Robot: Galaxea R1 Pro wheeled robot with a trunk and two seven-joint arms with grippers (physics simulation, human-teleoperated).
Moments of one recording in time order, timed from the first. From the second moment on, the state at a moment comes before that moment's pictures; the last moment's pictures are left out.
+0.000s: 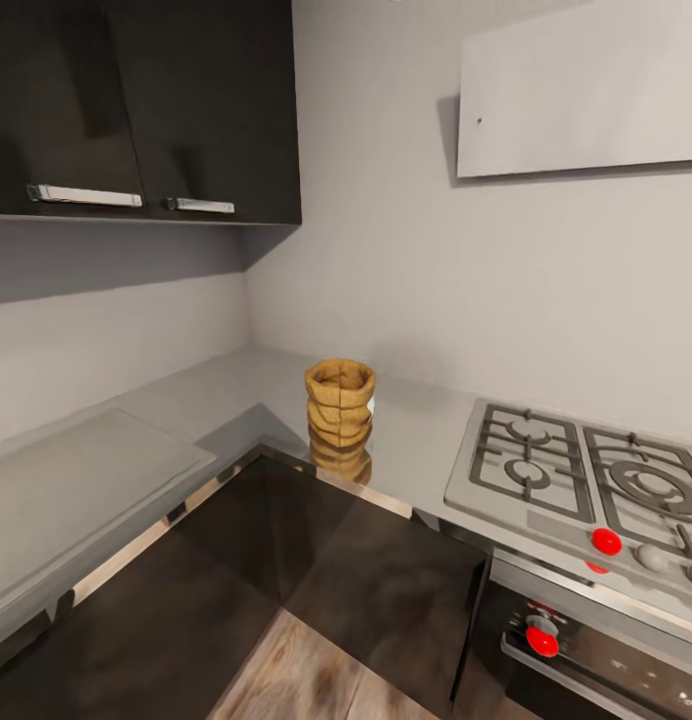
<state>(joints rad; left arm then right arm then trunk) 0.00 -0.10 0.04 -0.05 0.15 -0.10 0.00 -0.17 0.01 -0.23 -0.11 0.44 -0.04 0.05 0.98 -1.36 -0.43</state>
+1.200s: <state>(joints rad) 0.00 -0.10 0.04 -0.05 0.15 -0.10 0.00 -0.17 0.00 -0.22 -0.09 0.44 -0.05 0.05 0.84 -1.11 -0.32</state>
